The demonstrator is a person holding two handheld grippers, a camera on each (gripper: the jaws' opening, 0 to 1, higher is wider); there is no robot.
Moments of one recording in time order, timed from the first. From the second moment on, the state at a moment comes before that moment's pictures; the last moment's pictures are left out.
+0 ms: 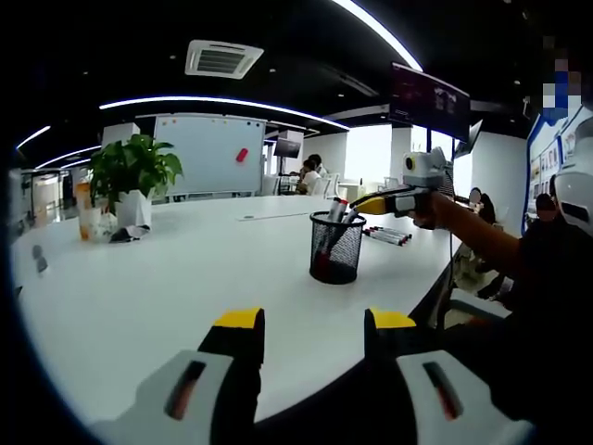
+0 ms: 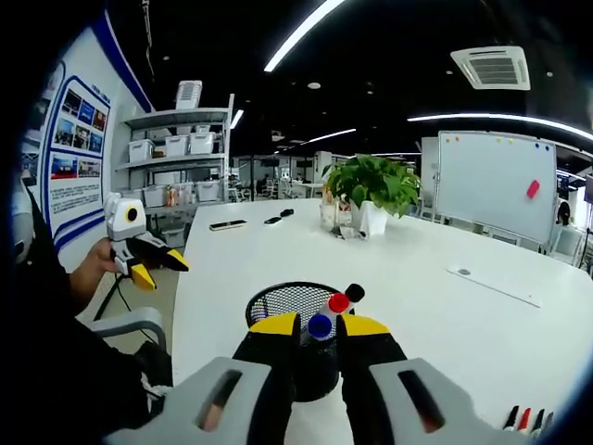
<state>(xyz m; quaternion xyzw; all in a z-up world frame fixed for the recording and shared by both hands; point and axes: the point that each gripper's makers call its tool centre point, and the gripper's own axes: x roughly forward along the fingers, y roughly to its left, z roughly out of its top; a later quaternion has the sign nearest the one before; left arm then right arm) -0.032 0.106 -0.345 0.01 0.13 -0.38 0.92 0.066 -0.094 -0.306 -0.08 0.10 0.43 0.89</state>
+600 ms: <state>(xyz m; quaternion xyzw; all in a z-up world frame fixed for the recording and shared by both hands) -0.032 0.105 -0.343 0.01 0.12 -0.38 0.92 0.068 -0.094 -0.312 -0.09 0.11 0.44 0.89</state>
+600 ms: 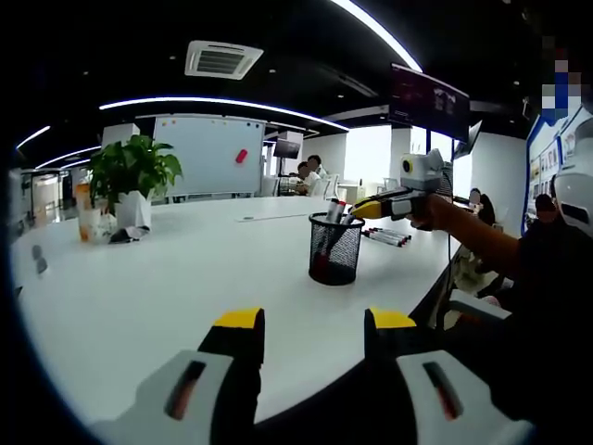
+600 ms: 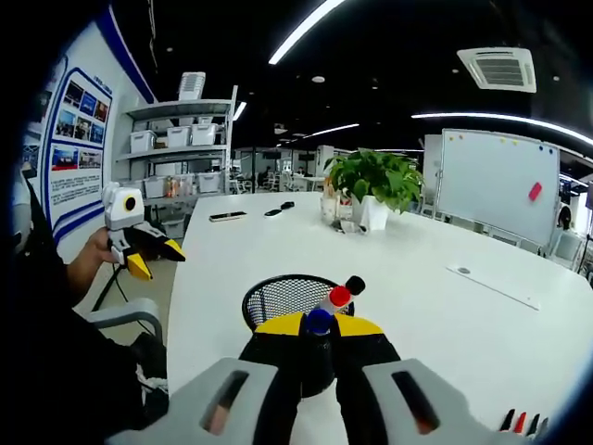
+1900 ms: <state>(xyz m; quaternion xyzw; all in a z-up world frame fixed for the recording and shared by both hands) -0.032 0.105 -0.340 0.01 0.12 -0.38 0.92 0.053 -0.120 -0.210 -0.05 0.04 0.42 0.91</state>
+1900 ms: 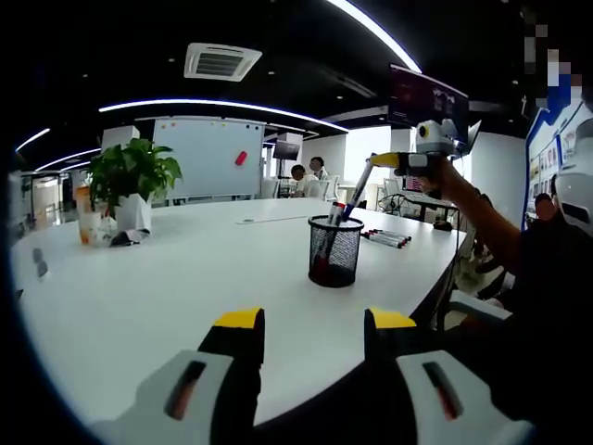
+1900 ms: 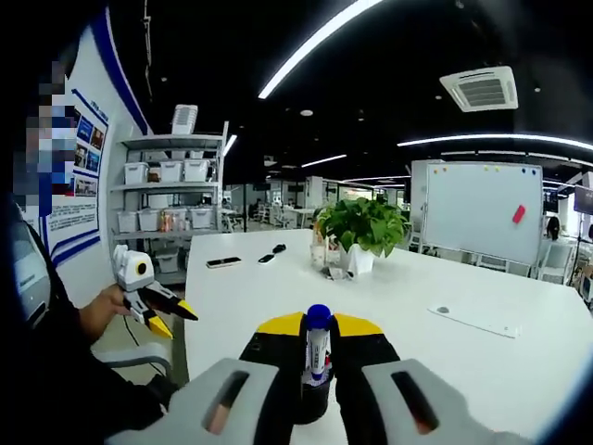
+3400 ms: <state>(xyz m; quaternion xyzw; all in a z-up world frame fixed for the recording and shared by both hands) -0.033 0.106 -0.335 0.02 0.12 -0.38 0.92 0.053 -0.200 -0.189 -0.05 0.01 0.33 0.94</state>
